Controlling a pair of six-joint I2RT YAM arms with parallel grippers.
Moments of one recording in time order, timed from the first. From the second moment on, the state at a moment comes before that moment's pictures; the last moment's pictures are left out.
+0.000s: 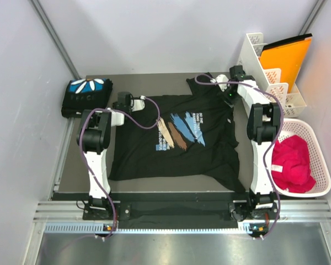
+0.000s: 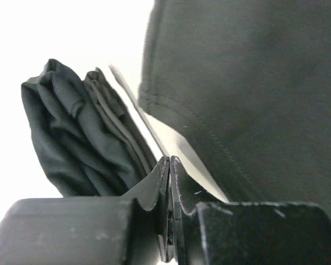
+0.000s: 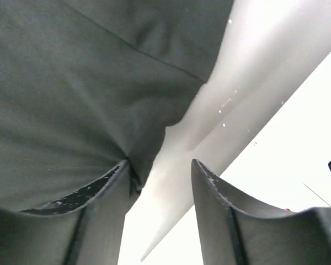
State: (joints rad) left arm -0.13 2.18 1.28 0.30 -0.39 1.28; right arm 0.08 2.39 2.06 -0.78 0.00 -0.74
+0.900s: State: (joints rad) left arm -0.17 2.01 1.15 0.56 -0.42 1.25; right arm 0.08 2.23 2.02 -0.76 -0.01 -0.74
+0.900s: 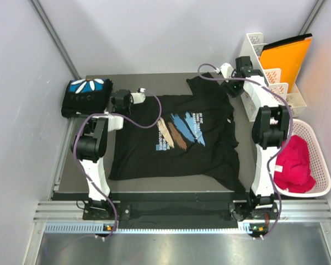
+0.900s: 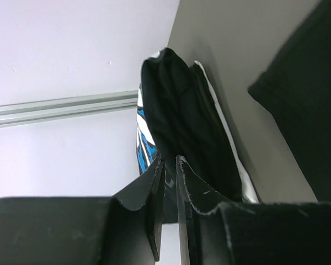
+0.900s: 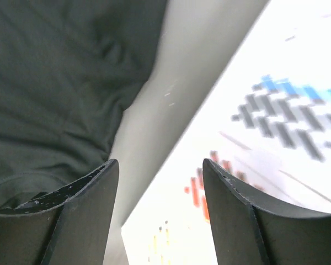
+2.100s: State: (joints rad) left arm -0.18 2.12 1.37 0.43 -0.29 1.21; right arm 0.23 2.16 1.94 -0.71 -0.13 -0.77
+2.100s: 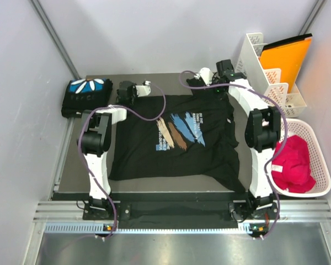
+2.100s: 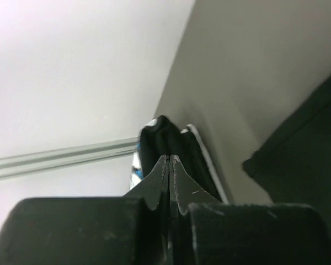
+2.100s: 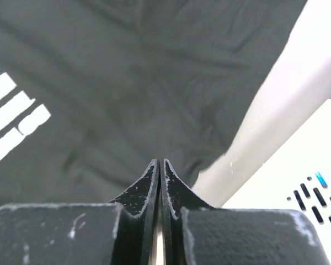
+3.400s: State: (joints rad) left arm -0.14 2.33 1.75 -0.13 -0.11 1.07; right arm 0.26 2.37 2.03 -0.65 -0.03 -0.71
